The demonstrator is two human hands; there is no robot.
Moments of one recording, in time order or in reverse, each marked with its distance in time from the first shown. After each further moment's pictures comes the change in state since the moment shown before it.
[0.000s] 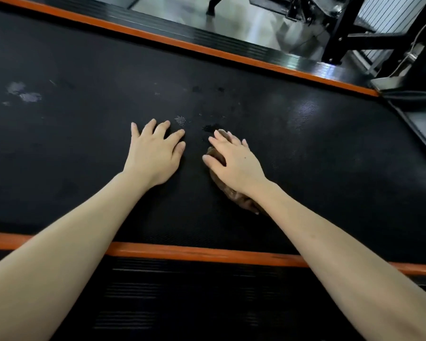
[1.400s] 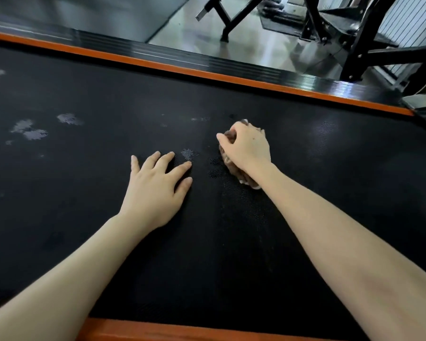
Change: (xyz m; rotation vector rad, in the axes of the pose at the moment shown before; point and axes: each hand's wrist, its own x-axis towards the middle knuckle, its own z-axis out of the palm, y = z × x) left_hand 0.006 0.000 0.001 -0.025 -0.006 -0.038; right_hand 0.117 0.035 -0.011 0.050 0.267 0.170
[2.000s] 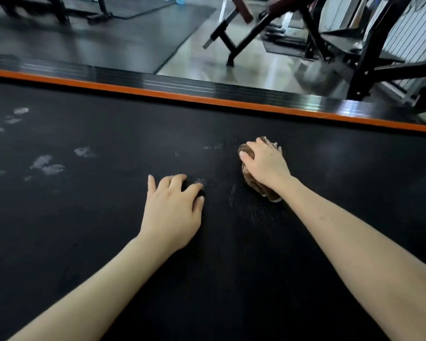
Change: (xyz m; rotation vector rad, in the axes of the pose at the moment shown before) left_hand 0.022 -0.001 -0.005 -0.013 0.075 -0.024; right_hand 0.045 0.026 0.012 -0.088 -0.083 -0.038
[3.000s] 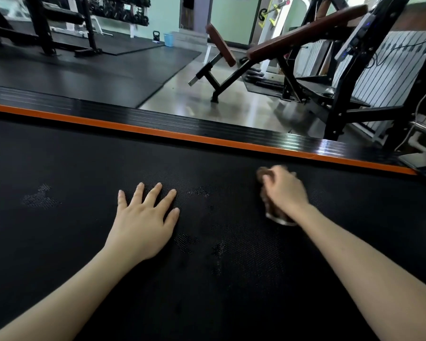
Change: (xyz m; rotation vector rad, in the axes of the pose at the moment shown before) left_hand 0.093 -0.034 0.026 0.131 -0.167 -0.062; right_hand 0.045 0.058 -0.022 0.014 0.182 0.204
